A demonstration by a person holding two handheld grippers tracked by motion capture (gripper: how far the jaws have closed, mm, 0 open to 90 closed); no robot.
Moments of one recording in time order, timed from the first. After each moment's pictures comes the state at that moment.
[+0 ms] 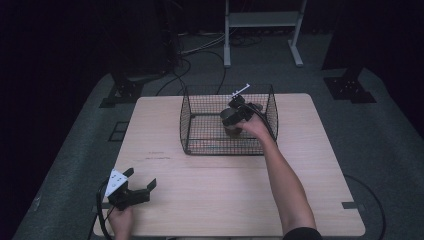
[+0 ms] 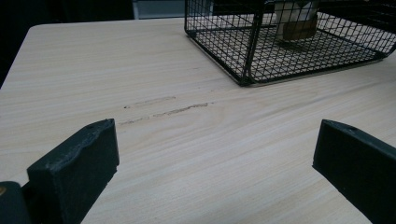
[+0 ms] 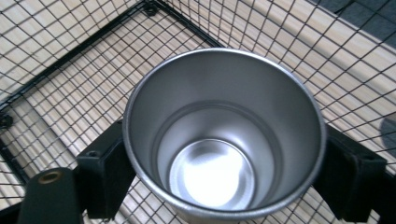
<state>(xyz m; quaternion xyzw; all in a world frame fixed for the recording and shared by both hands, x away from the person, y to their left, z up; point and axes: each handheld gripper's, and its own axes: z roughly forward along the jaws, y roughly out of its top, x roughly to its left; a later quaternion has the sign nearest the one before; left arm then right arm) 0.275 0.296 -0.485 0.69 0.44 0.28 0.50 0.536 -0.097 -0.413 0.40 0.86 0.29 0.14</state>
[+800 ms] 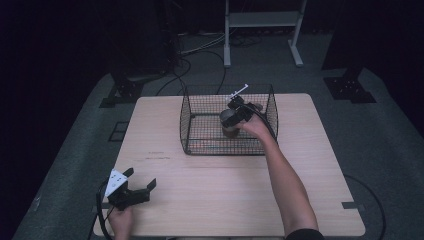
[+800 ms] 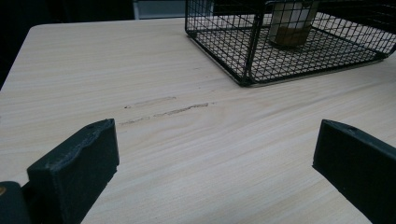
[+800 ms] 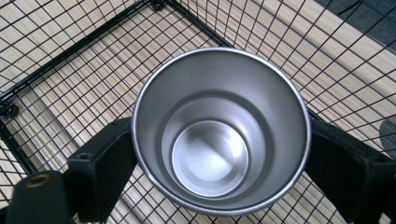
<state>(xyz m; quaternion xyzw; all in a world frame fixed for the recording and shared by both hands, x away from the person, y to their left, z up) 0.275 0.296 -0.485 0.69 0.44 0.28 0.50 0.532 -0.095 -0.410 0.39 0.86 0.28 0.14</state>
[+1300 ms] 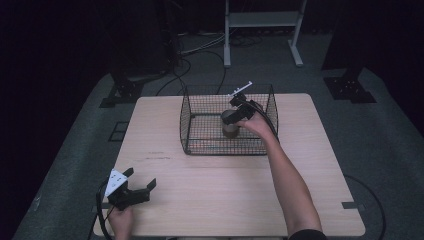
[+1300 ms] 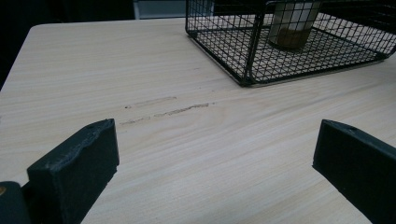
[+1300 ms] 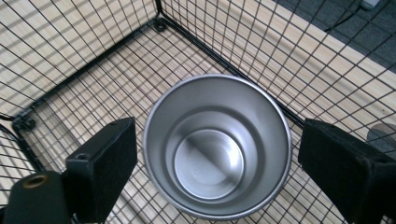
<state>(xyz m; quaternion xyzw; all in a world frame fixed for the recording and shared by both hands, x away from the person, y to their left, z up) 0.275 0.297 -0.485 0.69 0.44 0.28 0.50 0.528 -0.101 -0.396 0.40 0.85 0.31 0.14</state>
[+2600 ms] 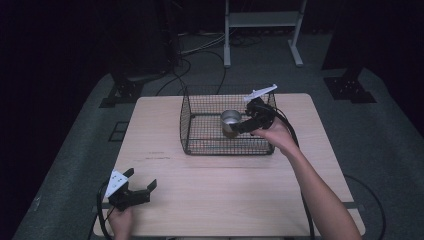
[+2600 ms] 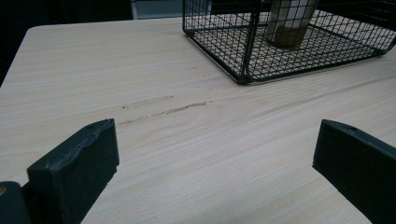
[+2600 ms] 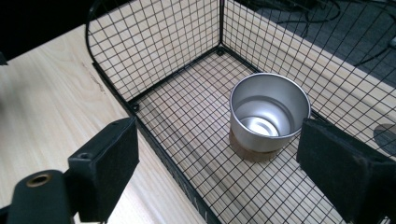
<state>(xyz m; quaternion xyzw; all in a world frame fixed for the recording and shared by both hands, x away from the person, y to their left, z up) 0.273 0.296 -0.486 0.70 0.43 0.28 0.49 0.443 -0.141 -0.340 0.34 0.84 0.40 0.12</state>
